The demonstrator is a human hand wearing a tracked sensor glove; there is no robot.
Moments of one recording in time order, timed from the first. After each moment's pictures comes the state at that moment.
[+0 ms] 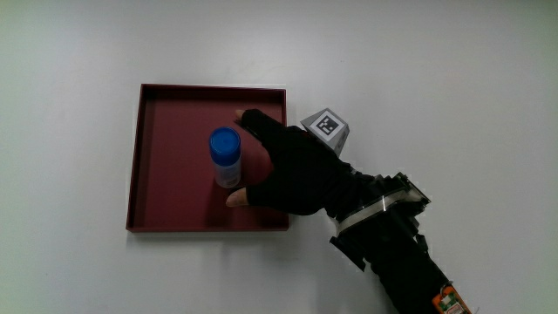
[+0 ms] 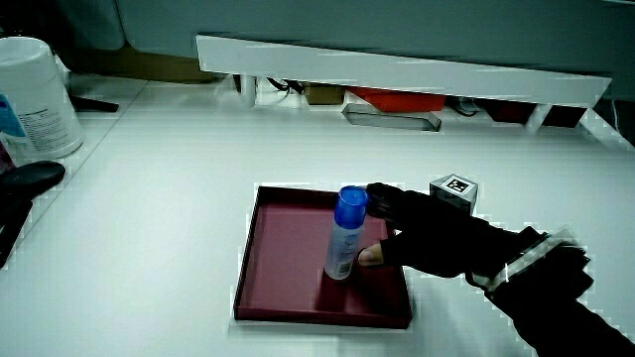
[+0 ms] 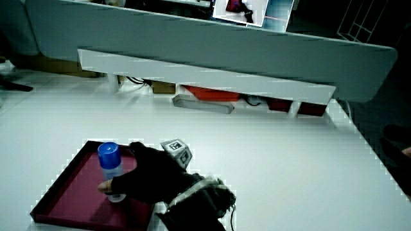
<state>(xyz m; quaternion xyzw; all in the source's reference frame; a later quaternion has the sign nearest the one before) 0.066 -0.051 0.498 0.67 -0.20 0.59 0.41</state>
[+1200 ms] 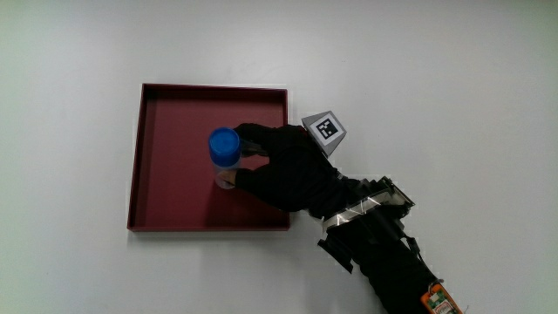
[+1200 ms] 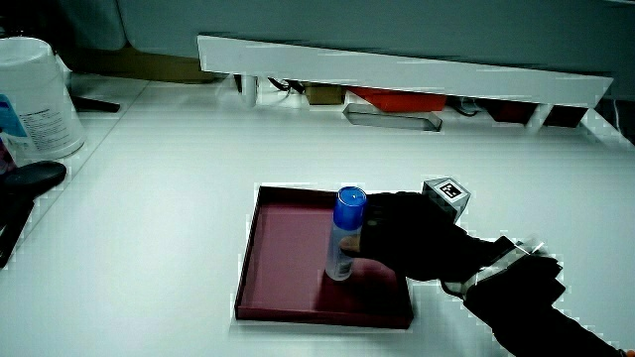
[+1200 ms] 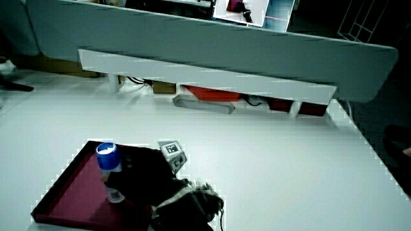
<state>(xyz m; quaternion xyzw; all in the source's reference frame) 0.064 -0.047 0.500 0.68 -0.20 0.65 0.28</state>
